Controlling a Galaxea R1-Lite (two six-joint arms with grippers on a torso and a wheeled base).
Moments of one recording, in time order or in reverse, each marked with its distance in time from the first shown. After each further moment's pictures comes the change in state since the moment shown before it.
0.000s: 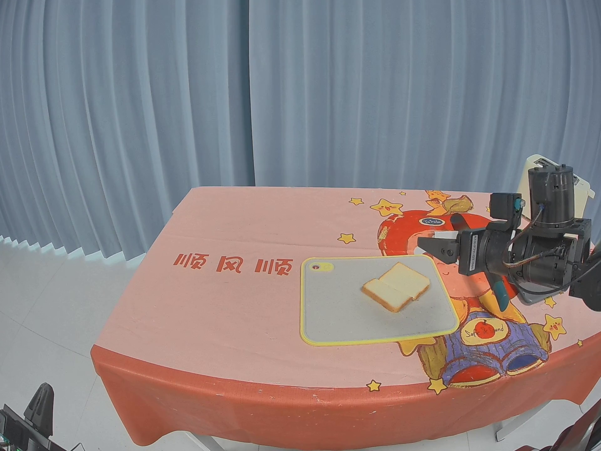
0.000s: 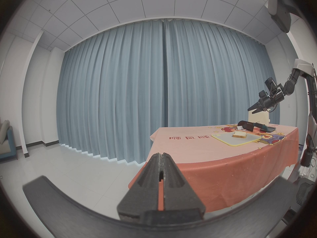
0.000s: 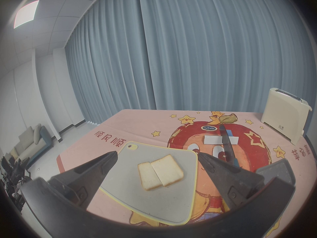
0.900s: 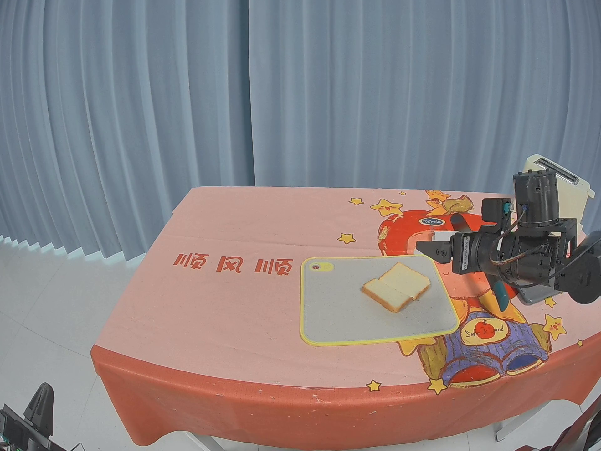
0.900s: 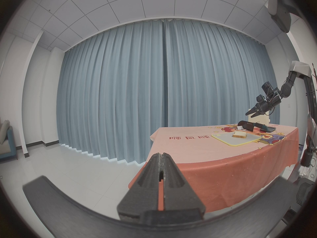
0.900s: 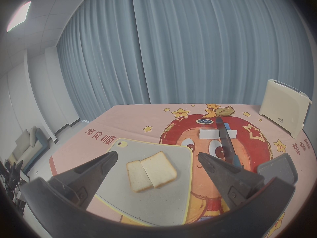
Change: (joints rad) left arm 0.000 0.000 0.000 0.000 0.000 0.000; right arm -0.044 0.083 -0.030 0.006 -0.002 0.016
